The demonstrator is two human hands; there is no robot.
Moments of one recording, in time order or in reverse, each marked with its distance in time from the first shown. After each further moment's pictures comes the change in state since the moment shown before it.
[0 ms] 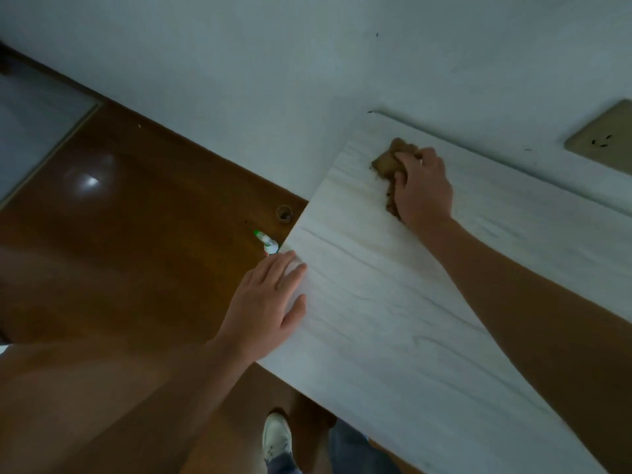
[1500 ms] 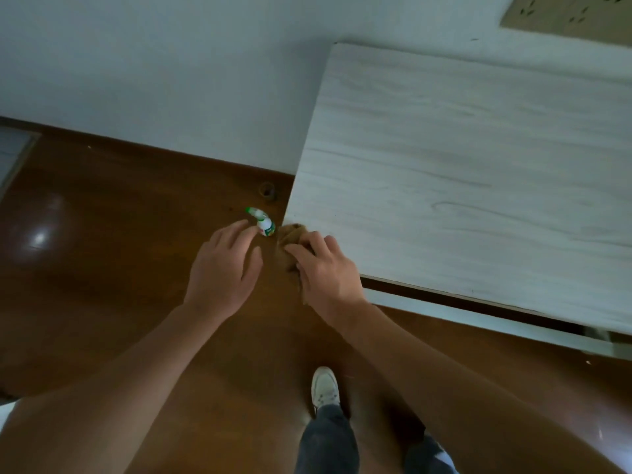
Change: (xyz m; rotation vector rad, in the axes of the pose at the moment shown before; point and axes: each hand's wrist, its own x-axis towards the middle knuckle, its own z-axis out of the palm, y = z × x) left_hand -0.111 -0.097 -0.023 -0.019 0.034 0.012; right_hand -0.319 -0.202 0.026 0.157 -0.149 -0.104
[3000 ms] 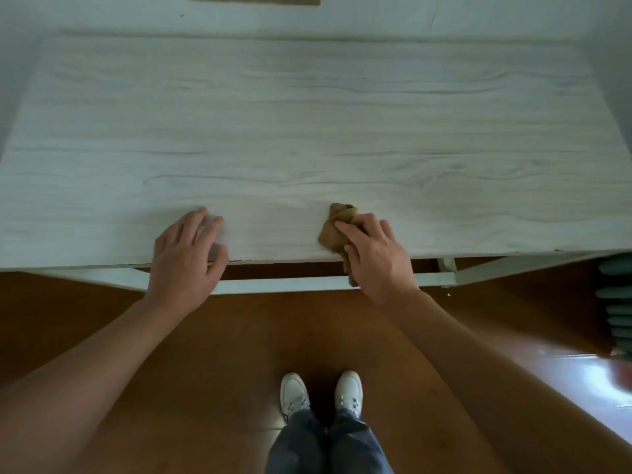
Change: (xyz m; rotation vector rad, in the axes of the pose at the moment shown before) left_hand -0.007 0.380 0.109 0.140 -0.054 0.240; right_hand -0.276 0.380 -0.221 -0.167 0.093 0.368
